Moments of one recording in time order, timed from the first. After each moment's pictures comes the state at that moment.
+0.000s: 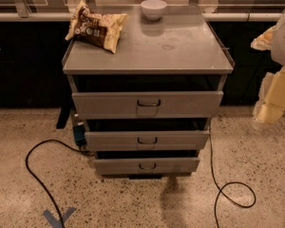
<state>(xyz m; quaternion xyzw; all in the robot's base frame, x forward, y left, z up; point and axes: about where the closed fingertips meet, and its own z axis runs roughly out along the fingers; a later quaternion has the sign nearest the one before) 0.438 -0.216 0.978 -0.60 0.78 -0.04 0.16</state>
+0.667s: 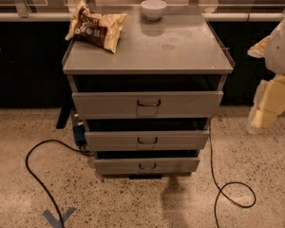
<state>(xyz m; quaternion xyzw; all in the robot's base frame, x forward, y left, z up) 0.445 -0.220 0.957 -0.60 0.78 -0.03 0.16</state>
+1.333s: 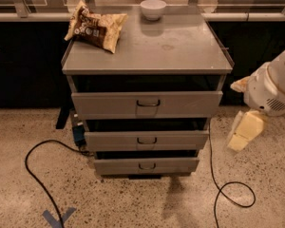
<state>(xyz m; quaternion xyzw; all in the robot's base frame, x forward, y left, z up) 0.460 -0.215 0.860 -0.57 0.80 0.05 0.19</state>
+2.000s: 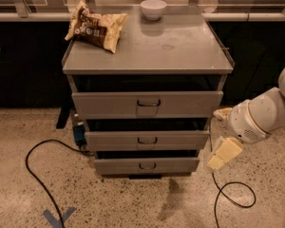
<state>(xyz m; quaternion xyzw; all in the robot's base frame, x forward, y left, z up) 0.463 -0.192 0.766 -0.54 0.80 0.14 0.23</state>
